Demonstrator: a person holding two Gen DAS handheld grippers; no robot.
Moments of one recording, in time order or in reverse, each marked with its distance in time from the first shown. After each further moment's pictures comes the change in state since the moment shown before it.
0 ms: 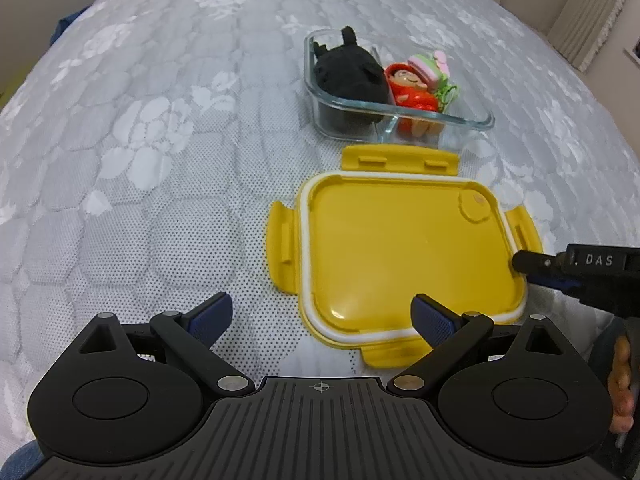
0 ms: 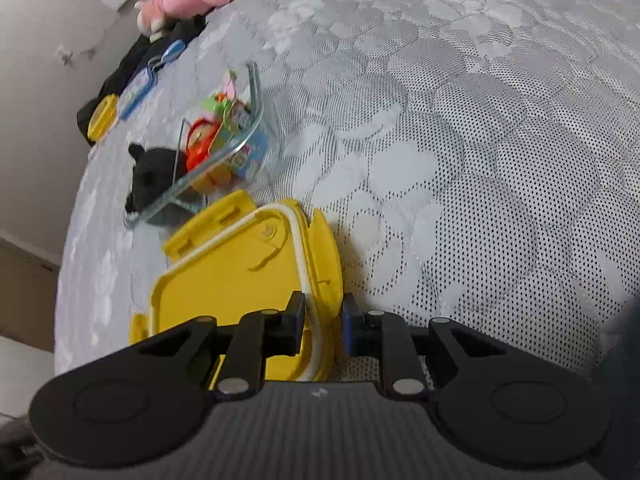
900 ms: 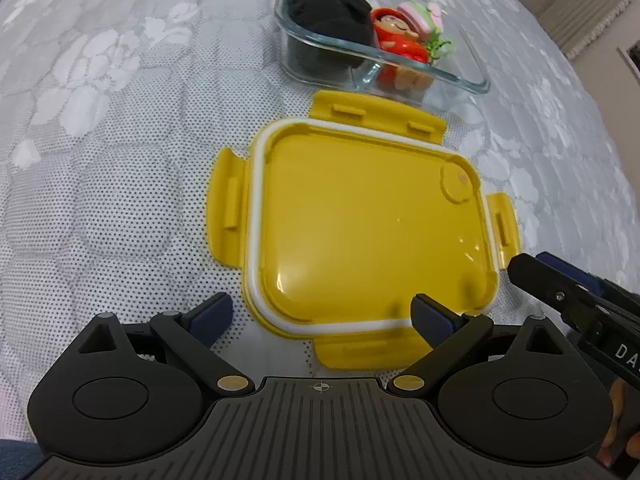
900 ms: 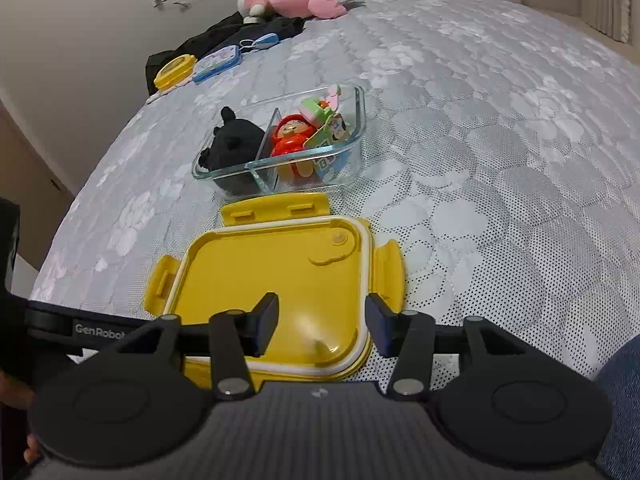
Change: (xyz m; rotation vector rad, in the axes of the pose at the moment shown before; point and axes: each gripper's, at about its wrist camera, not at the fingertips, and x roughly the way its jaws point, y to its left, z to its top) left arm 0.040 0.001 0.002 -0.061 0.158 -0.140; right arm -0.036 0.044 -0.031 -0.359 -0.112 0.002
